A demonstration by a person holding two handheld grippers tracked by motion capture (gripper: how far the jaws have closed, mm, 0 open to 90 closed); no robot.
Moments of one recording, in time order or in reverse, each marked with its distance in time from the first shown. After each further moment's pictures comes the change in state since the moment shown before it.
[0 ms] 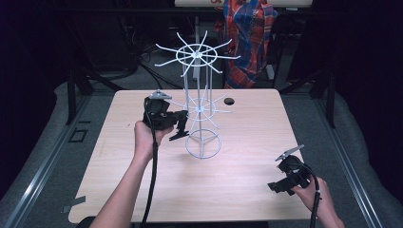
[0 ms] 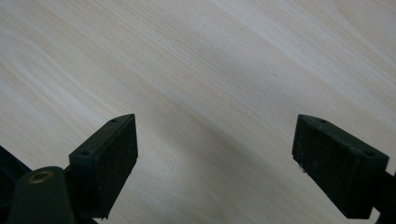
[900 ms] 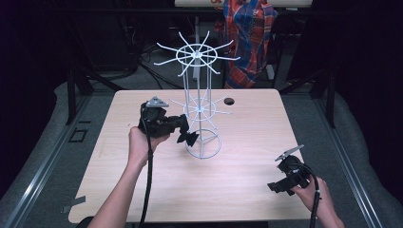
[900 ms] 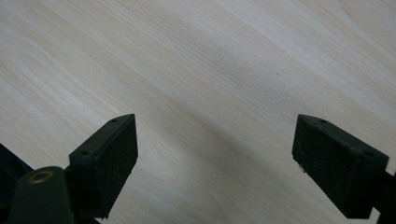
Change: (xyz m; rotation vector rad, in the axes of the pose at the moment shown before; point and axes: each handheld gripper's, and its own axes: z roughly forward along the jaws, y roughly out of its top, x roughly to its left) left arm -0.001 -0.018 -0.014 0.007 0.017 0.052; right arm 0.000 0.000 0.001 0.008 0.007 -0.001
